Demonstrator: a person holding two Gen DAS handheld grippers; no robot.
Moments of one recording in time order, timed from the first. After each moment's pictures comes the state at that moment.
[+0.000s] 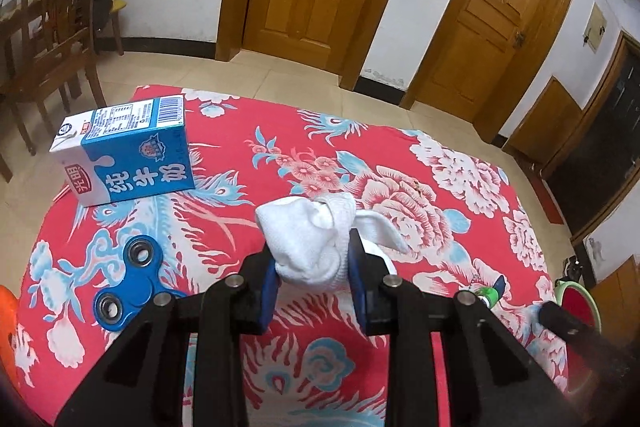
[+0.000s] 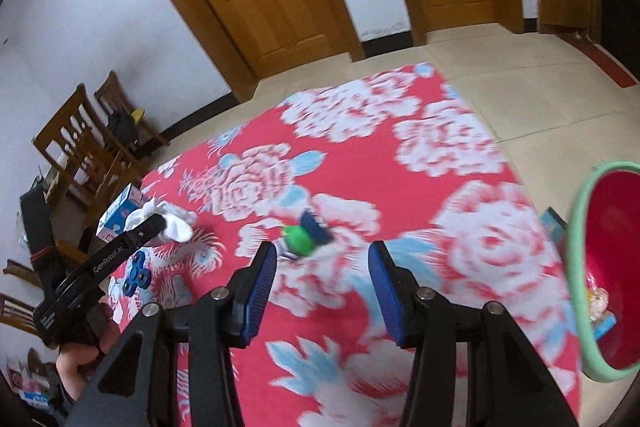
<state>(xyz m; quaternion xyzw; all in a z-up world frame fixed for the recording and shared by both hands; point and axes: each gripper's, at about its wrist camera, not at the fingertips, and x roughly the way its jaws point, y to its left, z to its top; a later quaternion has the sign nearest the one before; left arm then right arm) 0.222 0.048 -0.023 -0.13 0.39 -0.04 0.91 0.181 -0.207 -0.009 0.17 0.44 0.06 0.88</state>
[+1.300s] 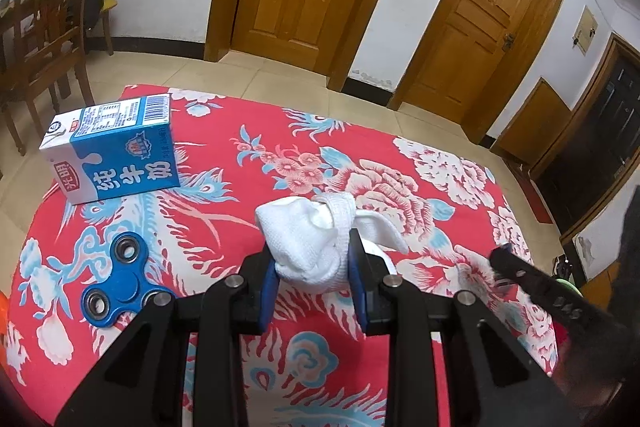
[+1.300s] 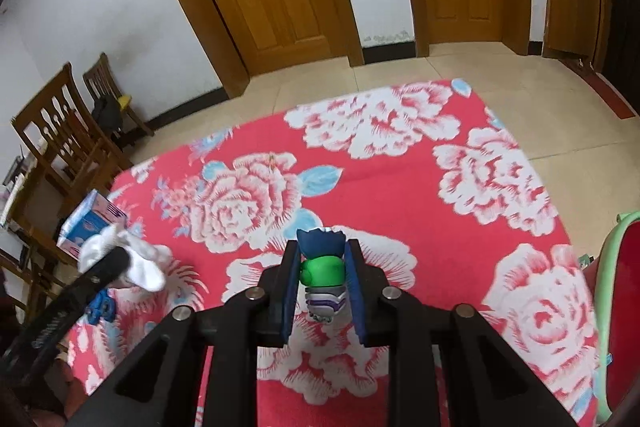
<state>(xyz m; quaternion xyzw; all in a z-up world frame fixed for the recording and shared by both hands) 0.212 0.041 -0.021 -0.14 0.39 -0.07 0.91 0.221 -0.189 -0.020 0.12 0.42 0.03 0.90</state>
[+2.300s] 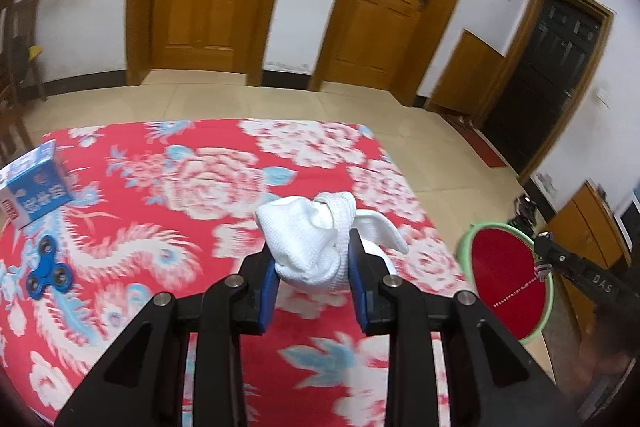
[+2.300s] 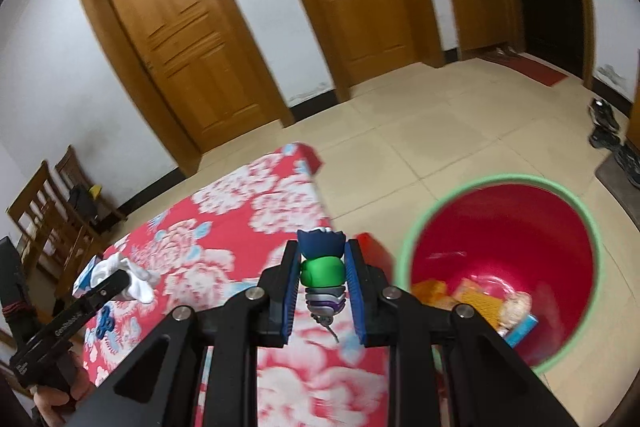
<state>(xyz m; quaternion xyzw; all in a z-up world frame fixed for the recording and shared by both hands) 0.159 -0.090 0.028 -0.06 0.38 -0.20 0.90 0.073 -0.363 0.034 0.21 0.34 -0.09 0.91</state>
